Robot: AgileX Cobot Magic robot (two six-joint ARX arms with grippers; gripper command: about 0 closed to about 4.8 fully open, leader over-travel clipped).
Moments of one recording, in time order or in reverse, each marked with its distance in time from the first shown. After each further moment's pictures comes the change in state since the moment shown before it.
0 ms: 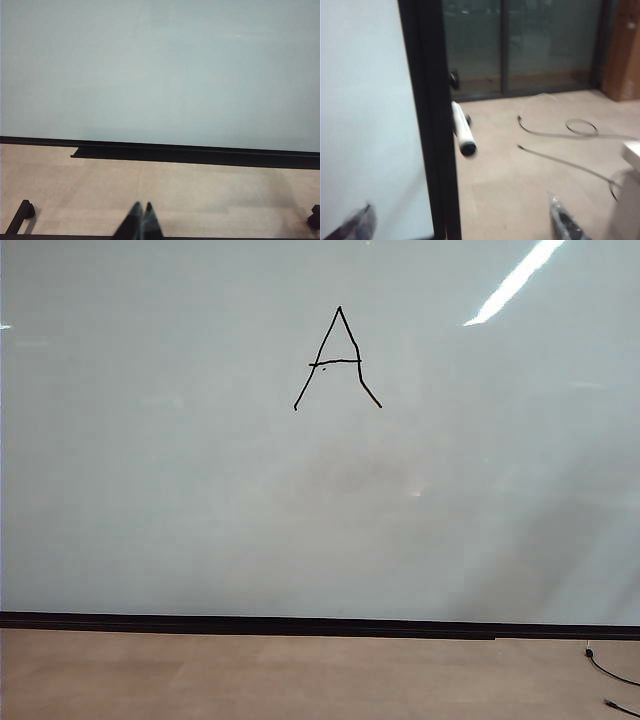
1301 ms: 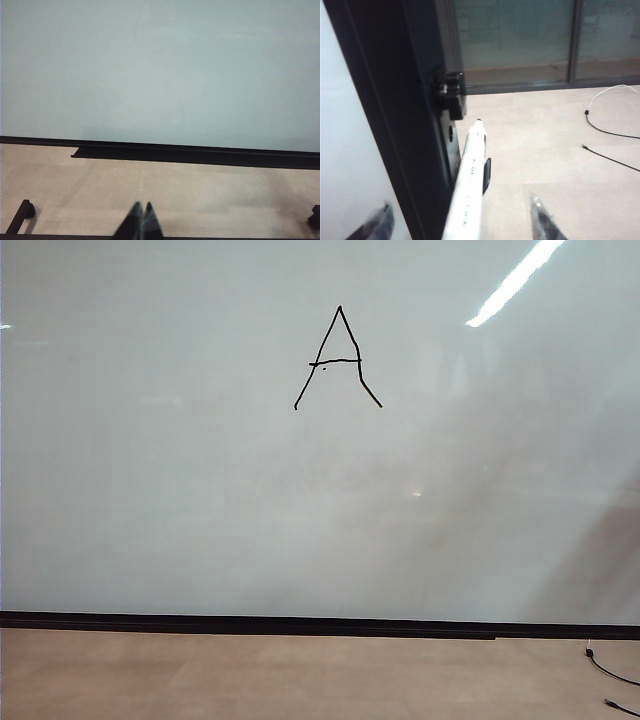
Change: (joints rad) left arm 0.000 0.001 0.000 0.000 0.000 0.000; right arm 0.023 0.526 0.525 -0.060 -0.224 0.034
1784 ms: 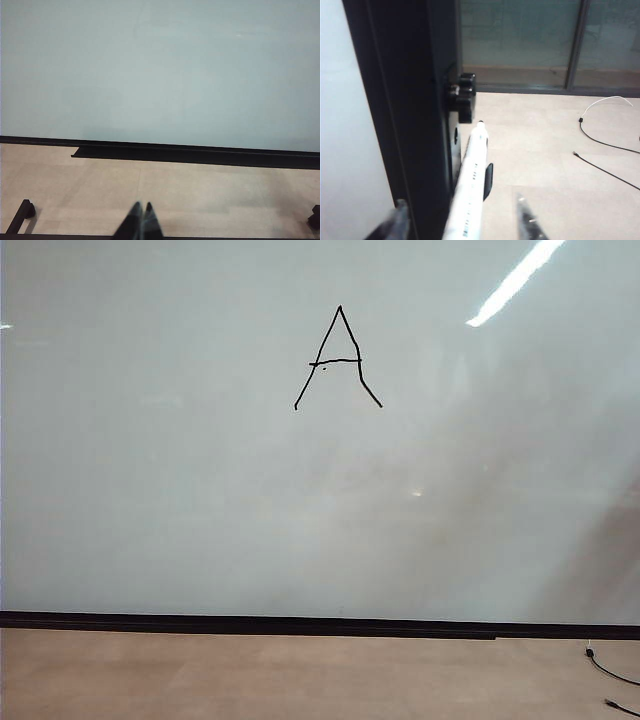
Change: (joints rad) left arm 0.000 0.000 0.000 0.000 0.000 0.000; right arm 0.000 0.000 0.021 -0.033 -0.015 -0.099
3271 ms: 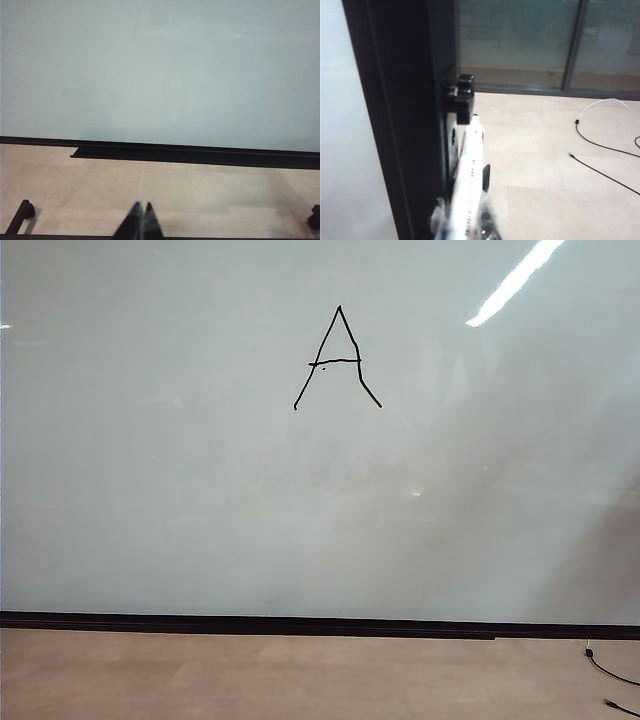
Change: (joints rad) left arm 0.000 0.000 0.000 0.000 0.000 0.000; right arm 0.005 0.000 0.002 0.000 0.005 -0.017
